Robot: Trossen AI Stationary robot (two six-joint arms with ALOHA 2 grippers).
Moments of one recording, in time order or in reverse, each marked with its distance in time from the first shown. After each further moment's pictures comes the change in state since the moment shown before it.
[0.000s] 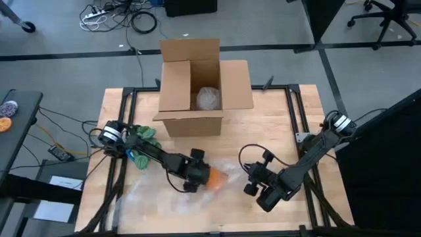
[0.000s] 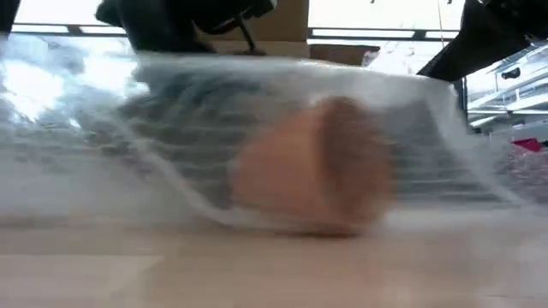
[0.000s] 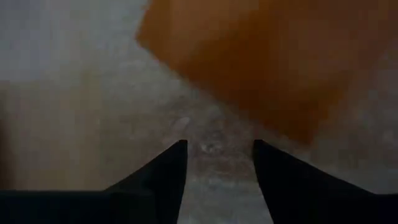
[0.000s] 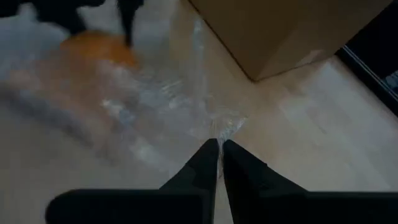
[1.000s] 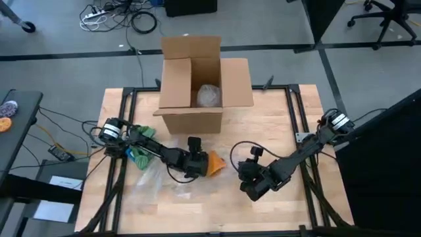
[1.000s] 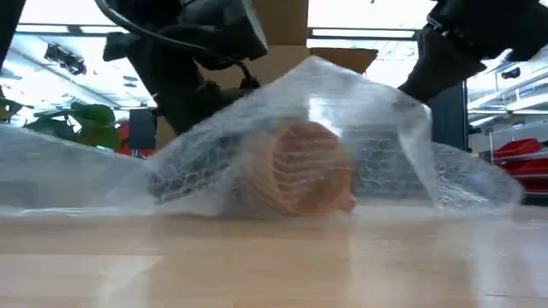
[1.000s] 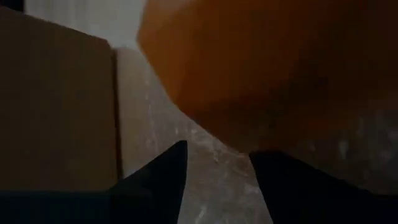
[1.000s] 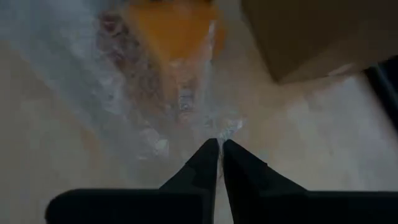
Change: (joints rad) left arm 0.058 -0.009 -0.109 0.120 -0.252 0.051; right arm -0.132 0.000 0.000 0.131 -0.194 -0.430
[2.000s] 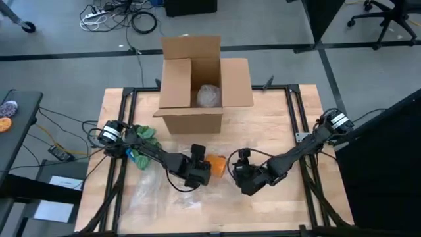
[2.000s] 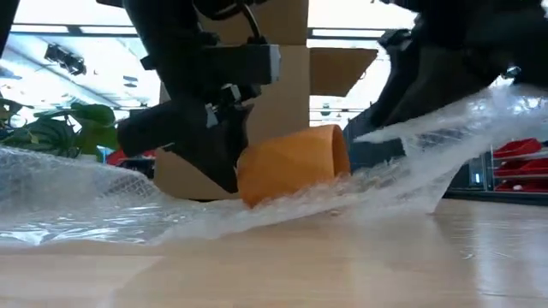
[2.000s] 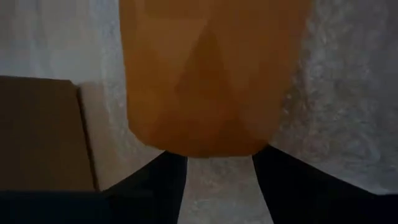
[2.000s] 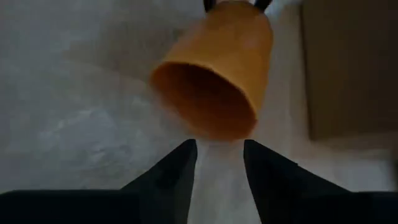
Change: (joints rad) left arm -0.070 0.000 0.165 -0.168 0.113 0.000; right arm -0.068 0.000 -0.133 0.372 -0.044 -0.565
